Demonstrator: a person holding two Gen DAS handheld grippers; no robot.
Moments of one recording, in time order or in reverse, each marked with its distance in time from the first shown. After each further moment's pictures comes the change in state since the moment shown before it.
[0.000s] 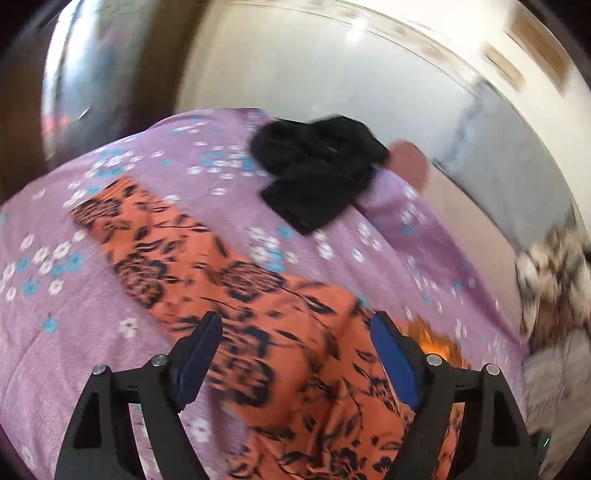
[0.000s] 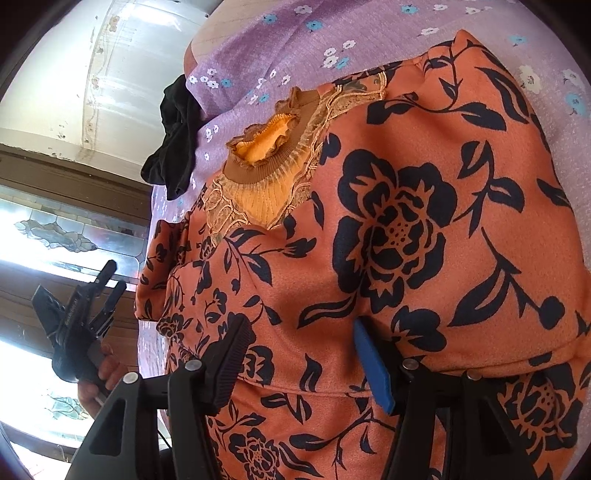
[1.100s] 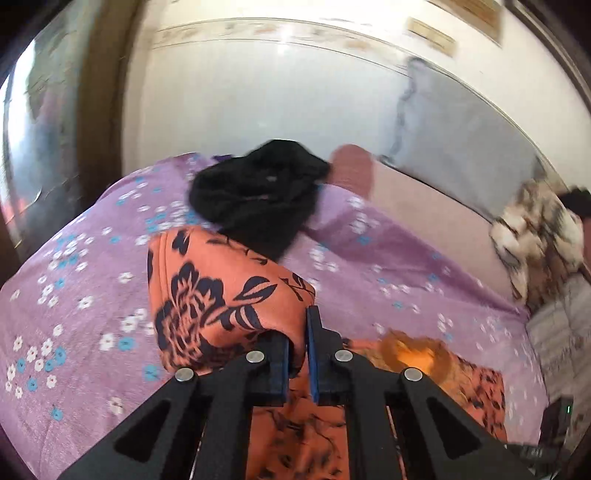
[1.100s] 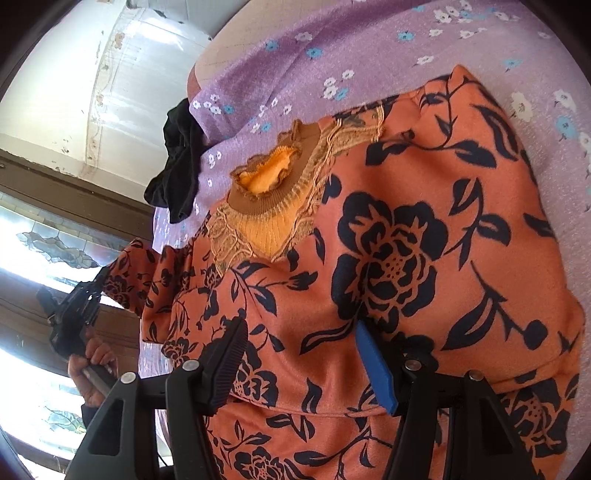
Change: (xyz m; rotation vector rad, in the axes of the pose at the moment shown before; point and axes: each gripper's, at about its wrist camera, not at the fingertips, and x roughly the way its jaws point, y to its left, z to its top) left arm 0.004 -0.125 0.001 0.414 -0.041 -0.101; right arm -0.022 0.002 0.007 0.021 -0.155 0.001
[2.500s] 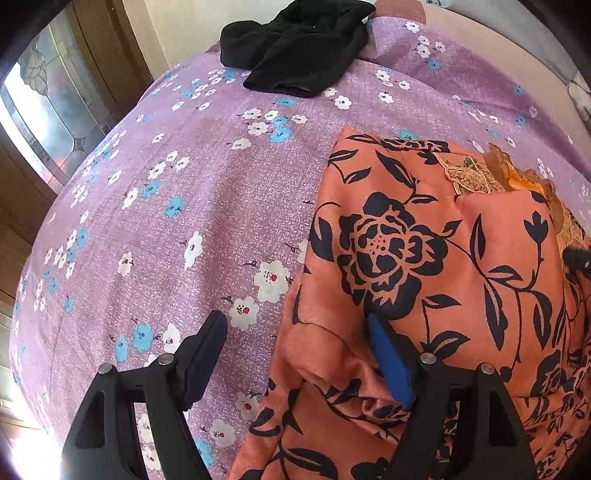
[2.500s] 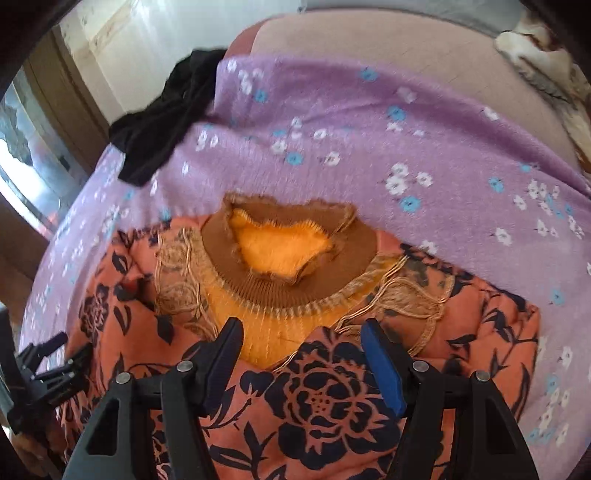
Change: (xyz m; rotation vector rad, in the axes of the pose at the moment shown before) left arm 0.052 0.033 -0.109 0.036 0.451 0.370; right arm 0.102 0.083 0.062 -0.516 0.147 -0.474
